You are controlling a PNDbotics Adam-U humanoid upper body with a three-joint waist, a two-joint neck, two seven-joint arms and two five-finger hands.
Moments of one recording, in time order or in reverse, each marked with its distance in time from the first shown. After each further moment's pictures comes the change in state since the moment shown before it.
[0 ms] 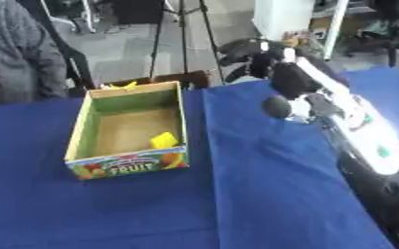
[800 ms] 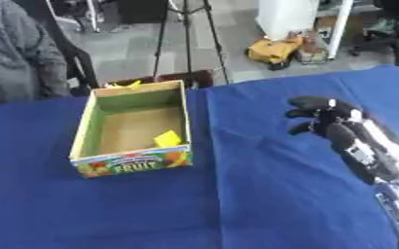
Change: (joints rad) left arm 0.005 0.000 0.027 0.047 -0.007 -0.008 0.064; right arm 0.295 0.149 -0.119 -0.096 0.086 0.119 -0.118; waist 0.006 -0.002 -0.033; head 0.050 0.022
